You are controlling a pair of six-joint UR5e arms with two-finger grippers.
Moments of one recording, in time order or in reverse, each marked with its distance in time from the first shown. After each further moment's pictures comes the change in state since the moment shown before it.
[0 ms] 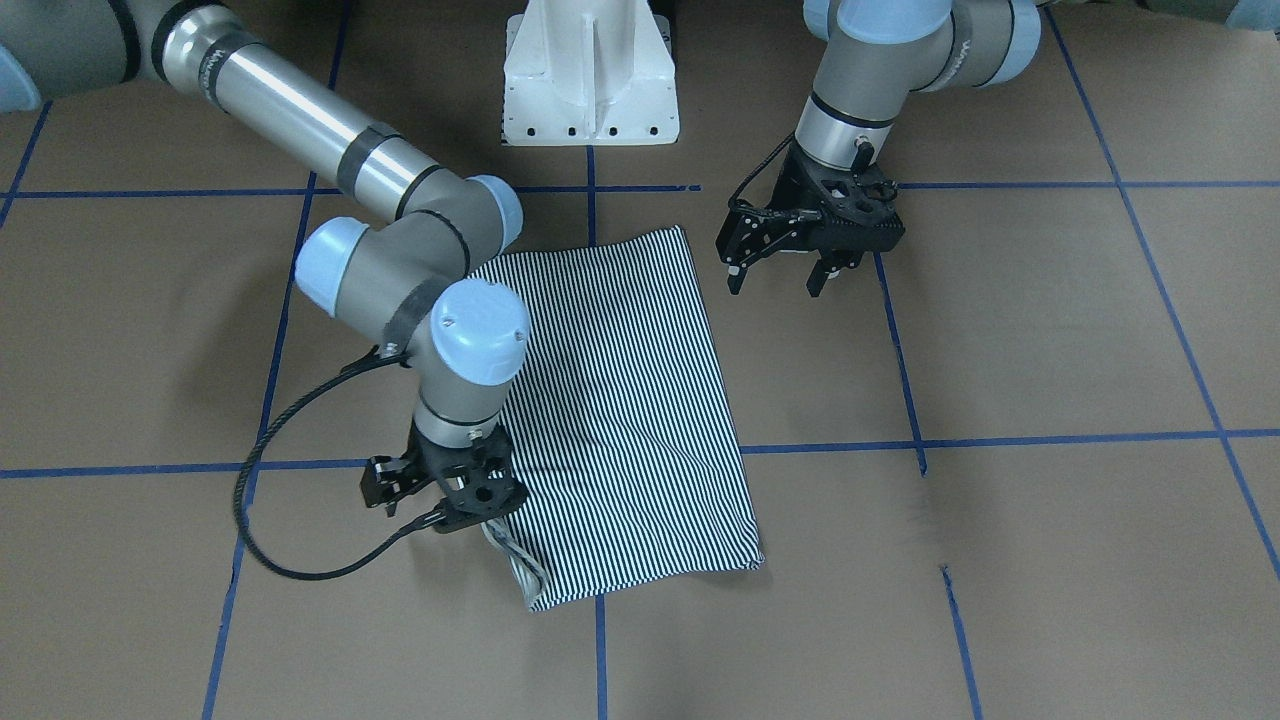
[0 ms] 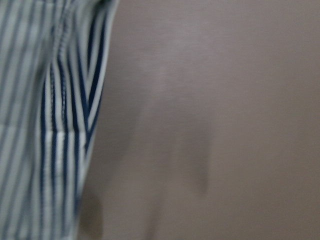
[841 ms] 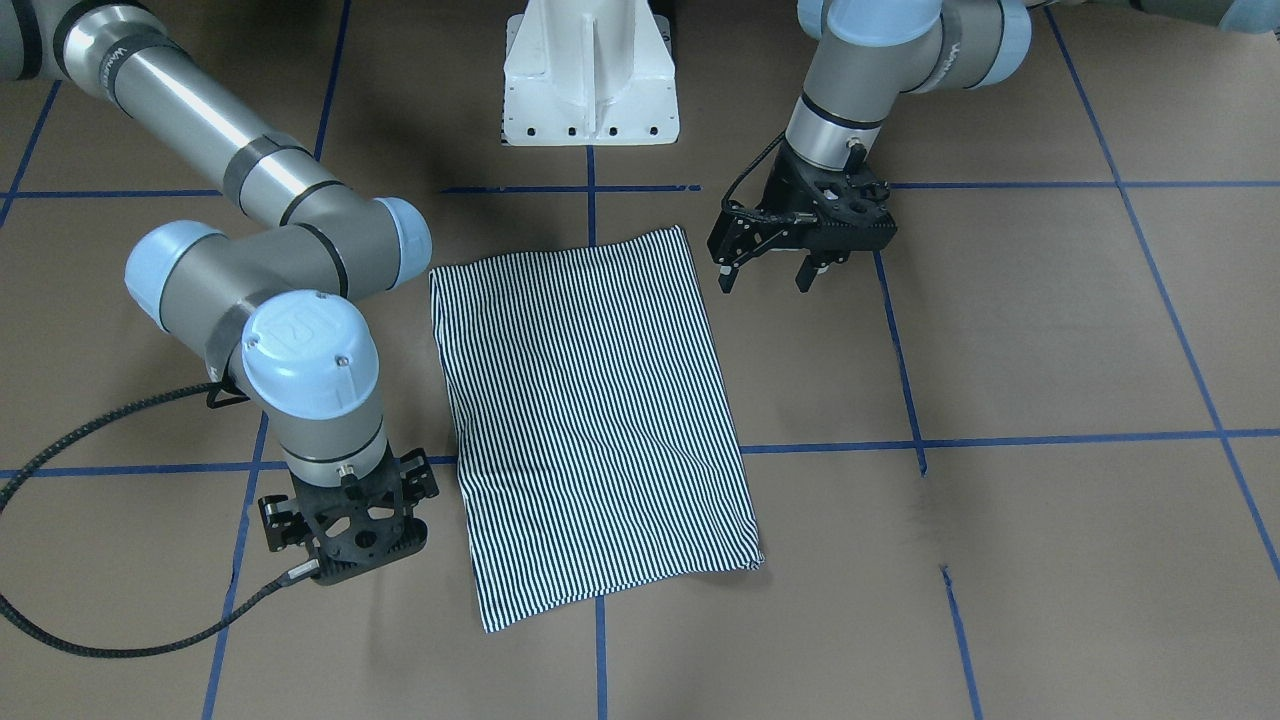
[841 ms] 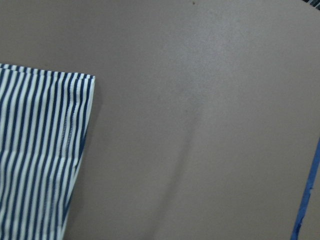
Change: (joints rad) left arm 0.041 -0.014 0.023 0.001 -0.019 -0.170; right arm 0.108 -0.056 0.140 0.038 0.213 -0.023
